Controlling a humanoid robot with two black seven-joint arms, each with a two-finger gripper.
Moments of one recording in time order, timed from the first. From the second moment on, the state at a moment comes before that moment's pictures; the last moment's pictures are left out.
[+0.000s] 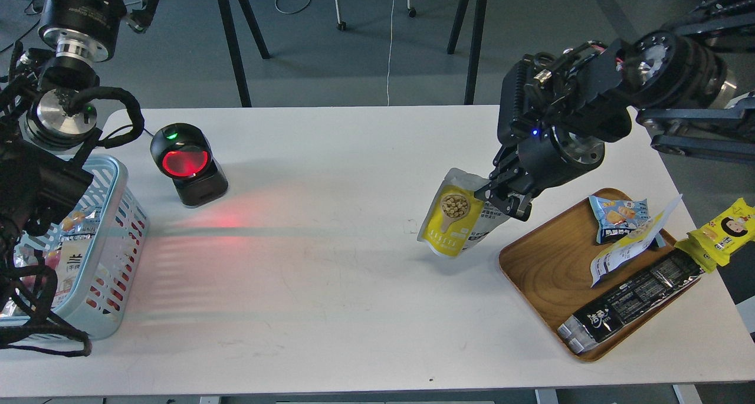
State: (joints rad) left arm -0.97 0.39 -0.84 -0.51 -0.21 -0.43 -0.33; right arm 1.92 -0.49 -0.66 1.46 -1.71 0.35 0.49
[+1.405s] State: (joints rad) left arm -0.96 0.41 -0.84 -0.51 -0.21 -0.43 -0.34; right arm 1.84 -0.02 -0.67 1.18 -1.52 0.26 0.49
